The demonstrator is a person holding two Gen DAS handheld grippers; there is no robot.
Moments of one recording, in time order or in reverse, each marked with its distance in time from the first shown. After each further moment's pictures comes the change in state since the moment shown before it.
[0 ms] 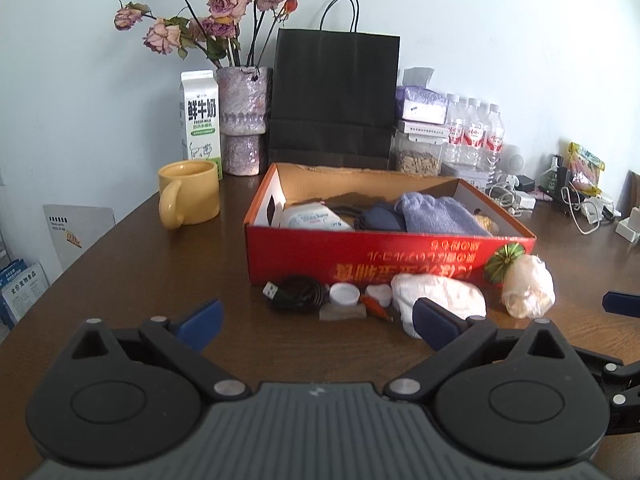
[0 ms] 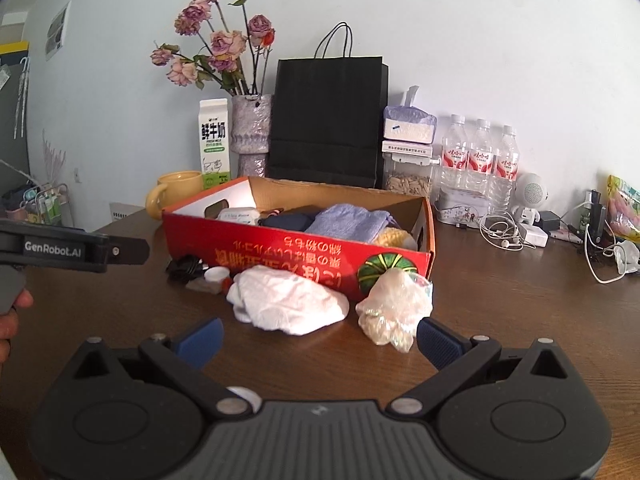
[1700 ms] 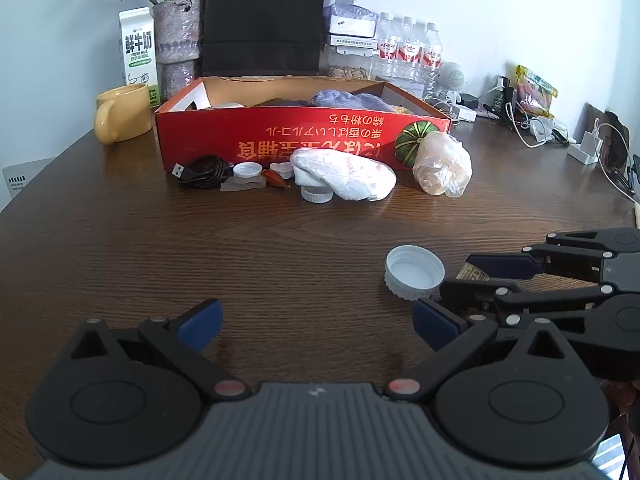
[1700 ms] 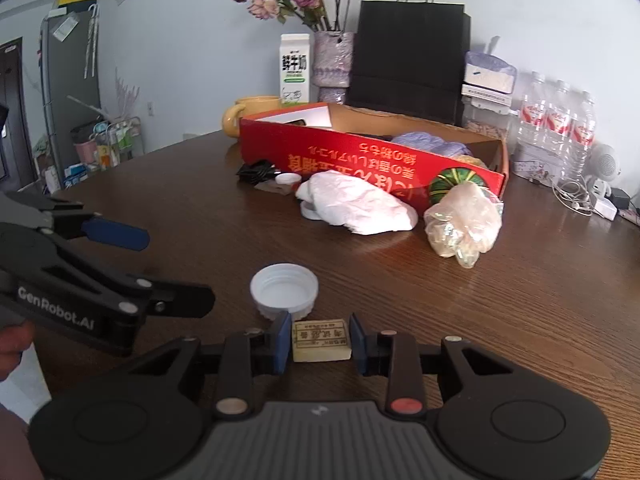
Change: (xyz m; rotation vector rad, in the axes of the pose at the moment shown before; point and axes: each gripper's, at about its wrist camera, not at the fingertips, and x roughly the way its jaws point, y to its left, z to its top) left arm -0.014 -0.061 -0.066 0.062 0.188 -0.117; right arm 0.002 -0.007 -0.045 -0.112 0.150 0.221
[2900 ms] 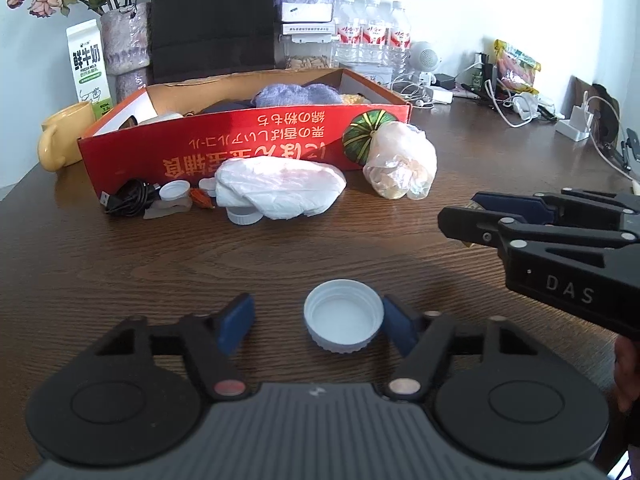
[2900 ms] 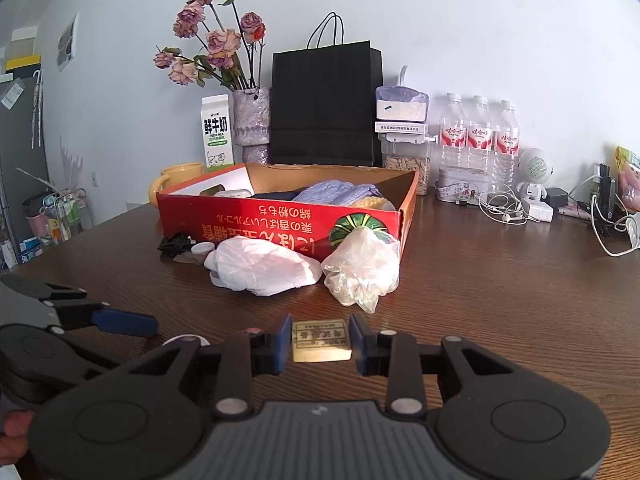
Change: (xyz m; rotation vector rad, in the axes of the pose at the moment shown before) left arm 0.042 -0.051 0.022 0.074 0.024 -0.024; right arm -0.010 -0.048 0.006 0.140 -0.163 -0.135
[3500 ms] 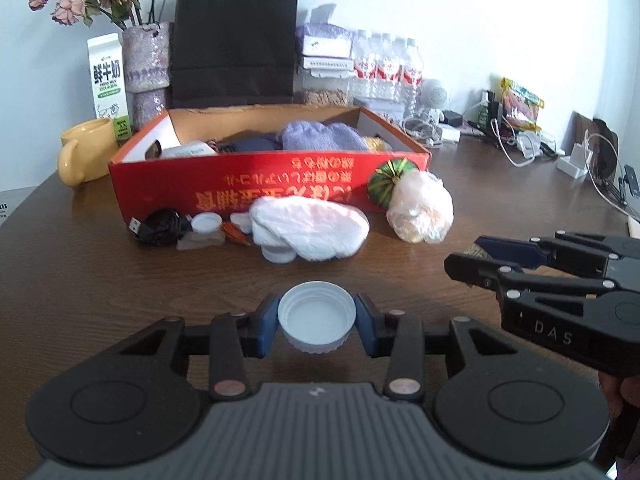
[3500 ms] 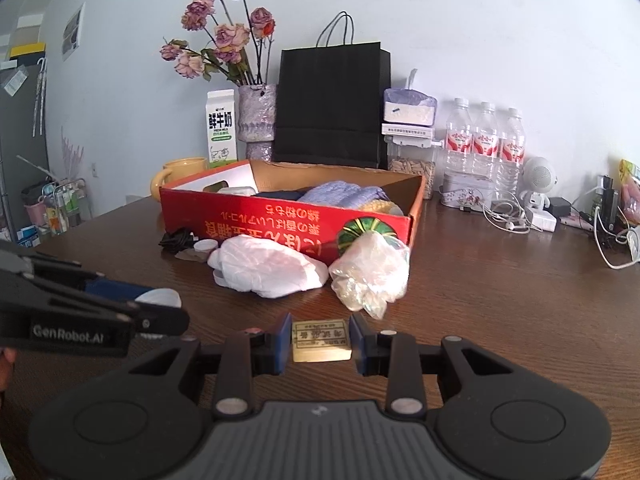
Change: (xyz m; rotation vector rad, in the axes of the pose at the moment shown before) left arm -0.023 0.031 0.015 -0.046 -0.086 -0.006; right arm 0.005 0.013 0.007 -0.042 0.002 -0.008
